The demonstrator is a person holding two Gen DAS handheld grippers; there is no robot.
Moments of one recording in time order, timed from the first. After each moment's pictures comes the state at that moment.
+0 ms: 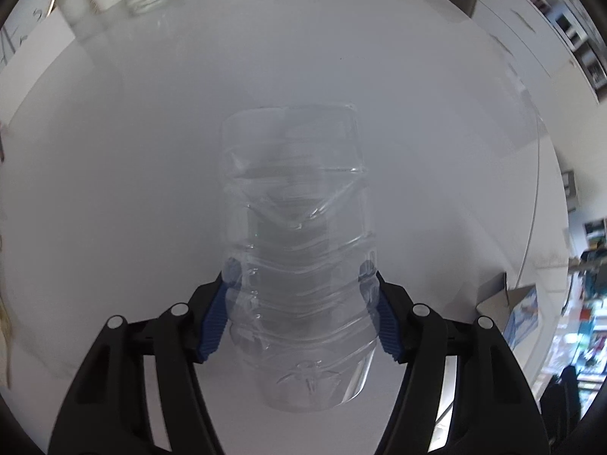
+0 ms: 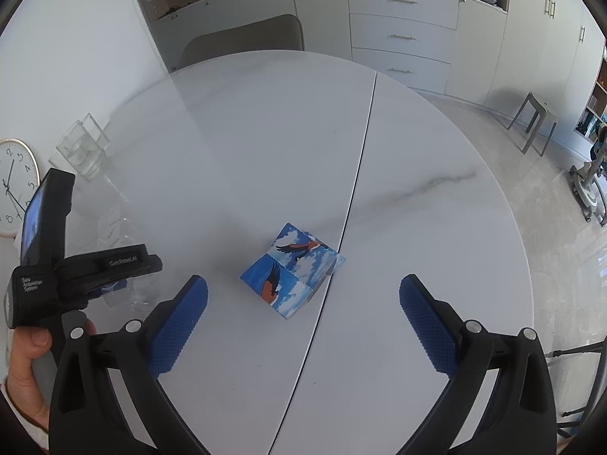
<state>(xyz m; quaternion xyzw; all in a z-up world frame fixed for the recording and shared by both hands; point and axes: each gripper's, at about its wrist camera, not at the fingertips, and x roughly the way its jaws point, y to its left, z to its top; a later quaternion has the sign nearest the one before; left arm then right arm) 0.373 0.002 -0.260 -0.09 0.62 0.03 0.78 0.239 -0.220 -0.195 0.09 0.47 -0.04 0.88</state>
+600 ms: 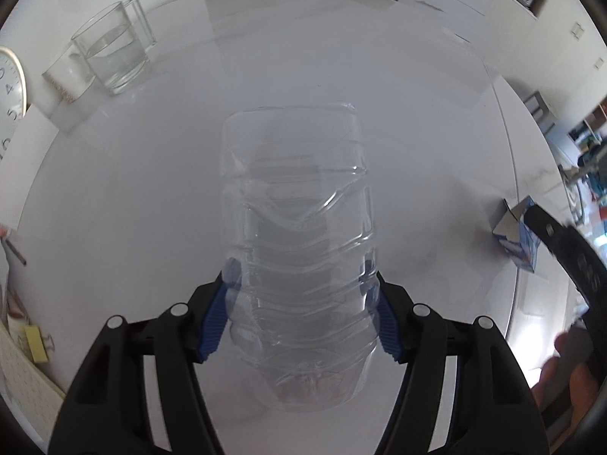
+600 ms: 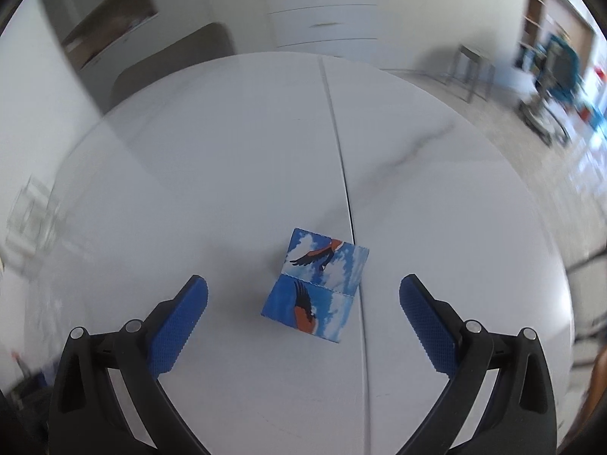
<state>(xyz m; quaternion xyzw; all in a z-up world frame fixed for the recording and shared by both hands) 0.336 0.022 -0.222 0.04 0.58 -0.08 0.81 0.264 -0.193 -0.228 0.20 0.45 -0.20 0.85</state>
